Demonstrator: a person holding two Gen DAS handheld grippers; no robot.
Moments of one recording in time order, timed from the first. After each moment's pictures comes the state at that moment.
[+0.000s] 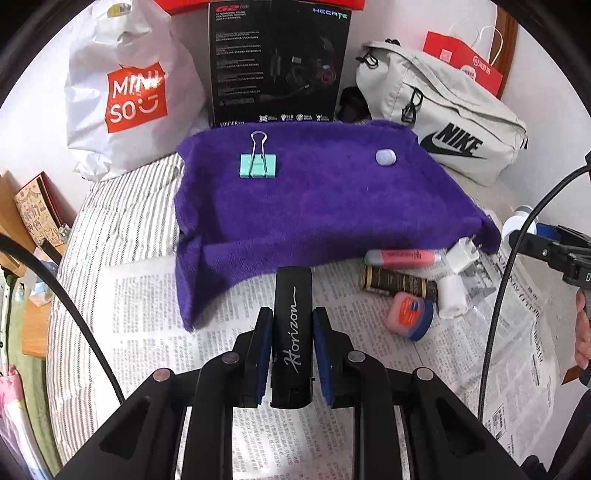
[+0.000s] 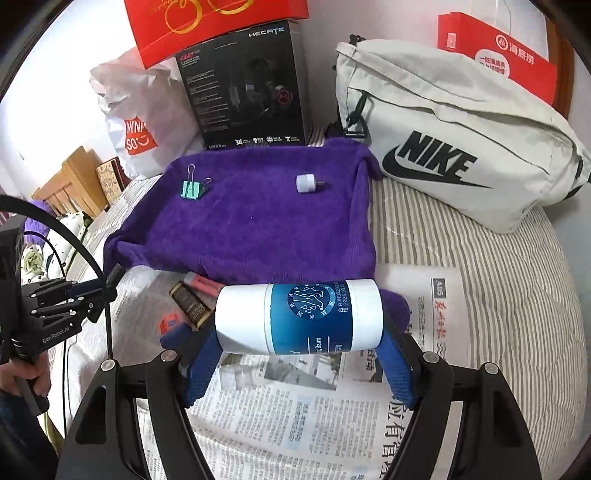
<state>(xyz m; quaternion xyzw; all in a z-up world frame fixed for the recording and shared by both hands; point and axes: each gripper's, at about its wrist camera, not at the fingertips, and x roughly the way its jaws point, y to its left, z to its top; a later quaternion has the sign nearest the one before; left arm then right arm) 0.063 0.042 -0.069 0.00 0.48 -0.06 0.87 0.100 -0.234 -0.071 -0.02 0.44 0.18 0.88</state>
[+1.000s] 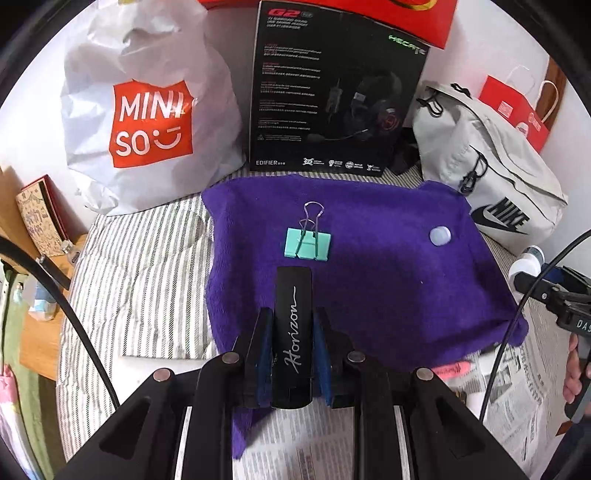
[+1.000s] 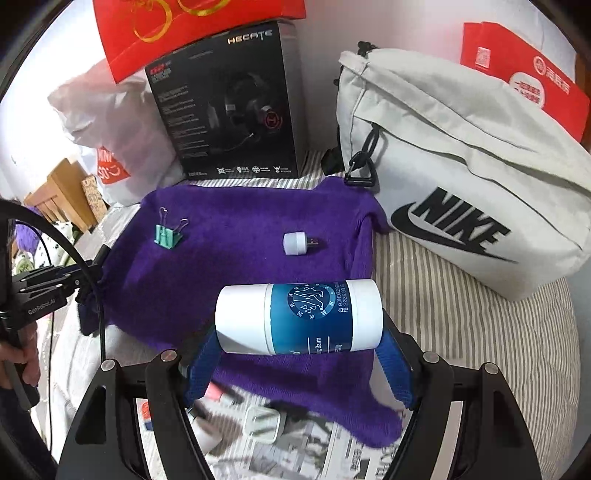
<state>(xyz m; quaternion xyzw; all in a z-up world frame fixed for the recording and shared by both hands) 0.158 0.076 -0.061 -0.04 0.47 -0.02 0.88 0.190 -0.209 -0.063 -0.04 0.43 0.17 0.88</state>
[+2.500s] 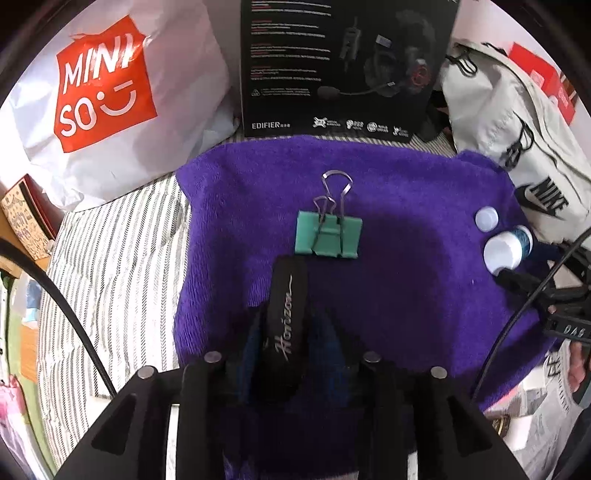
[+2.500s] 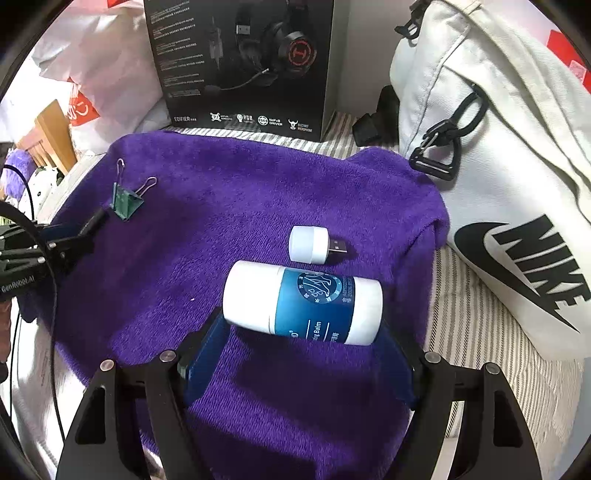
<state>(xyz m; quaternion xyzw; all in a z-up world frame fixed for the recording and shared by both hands) 0.211 0.065 -0.111 -0.01 0.52 -0.02 0.85 0.250 -0.158 -0.124 -0.13 0.47 0.19 0.85</state>
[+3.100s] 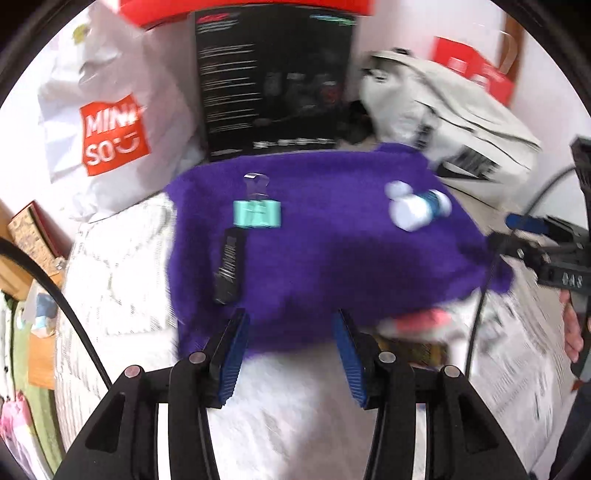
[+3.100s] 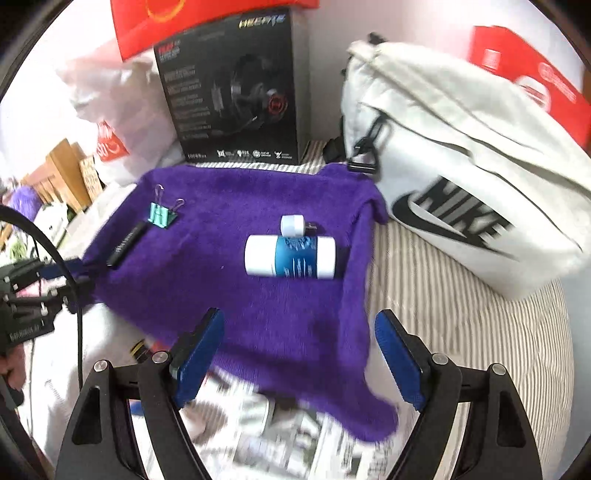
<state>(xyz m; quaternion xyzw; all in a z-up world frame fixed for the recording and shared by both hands) 0.112 0.027 -0.063 0.02 0.48 -0.08 0.88 0.167 -0.219 -0.070 -0.06 0.43 0.17 0.88</state>
